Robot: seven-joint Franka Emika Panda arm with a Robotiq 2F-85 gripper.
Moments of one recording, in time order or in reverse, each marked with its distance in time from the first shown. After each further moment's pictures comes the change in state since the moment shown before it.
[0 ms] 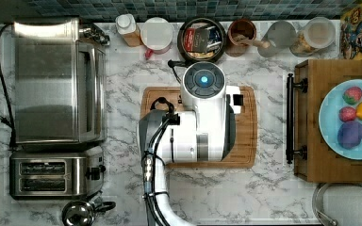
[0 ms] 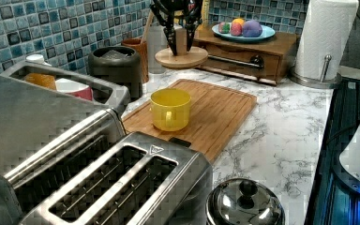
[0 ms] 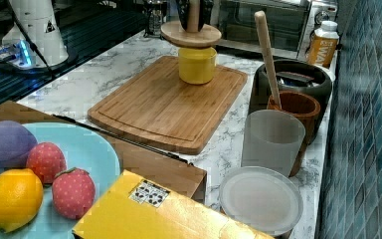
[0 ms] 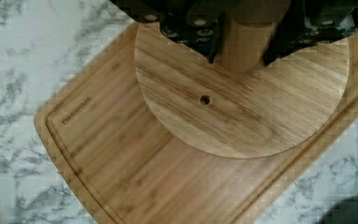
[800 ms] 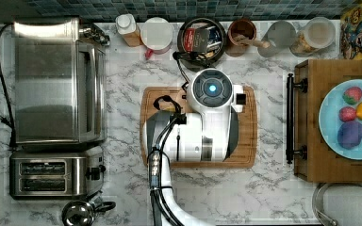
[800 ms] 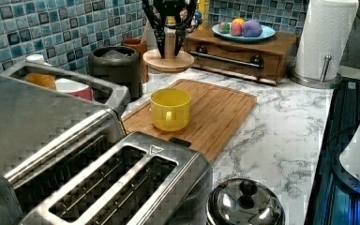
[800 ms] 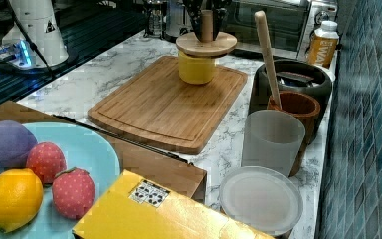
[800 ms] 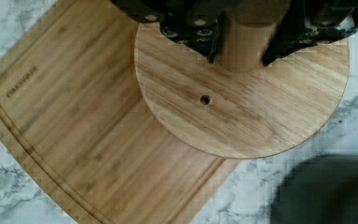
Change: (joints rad) arm -0.005 0.020 -0.012 -0.027 0.045 0.141 0.006
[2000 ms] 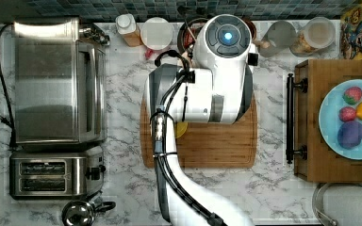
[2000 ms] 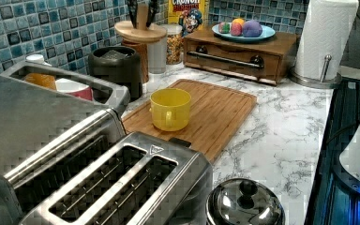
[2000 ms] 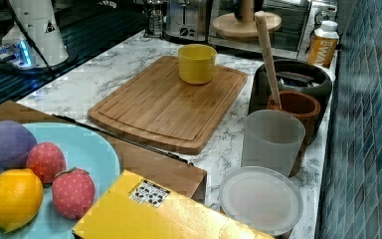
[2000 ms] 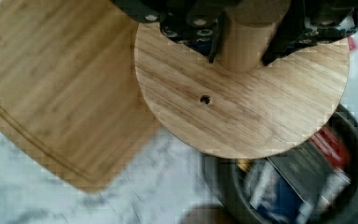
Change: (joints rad) arm -0.021 0.164 -0.006 0.390 0.040 -0.118 -0.001
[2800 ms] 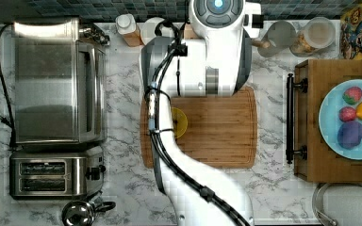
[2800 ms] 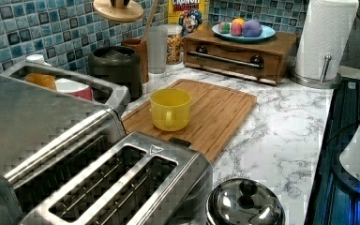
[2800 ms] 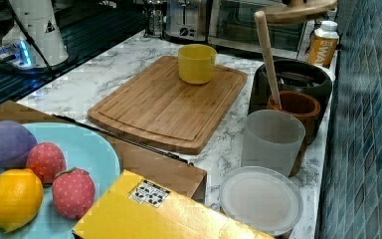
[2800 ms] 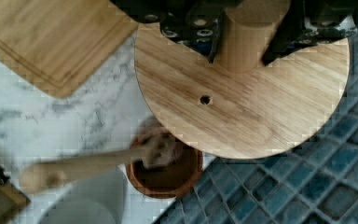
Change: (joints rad) arm 0.021 0.177 -0.012 0.305 -0.116 0.005 0.001
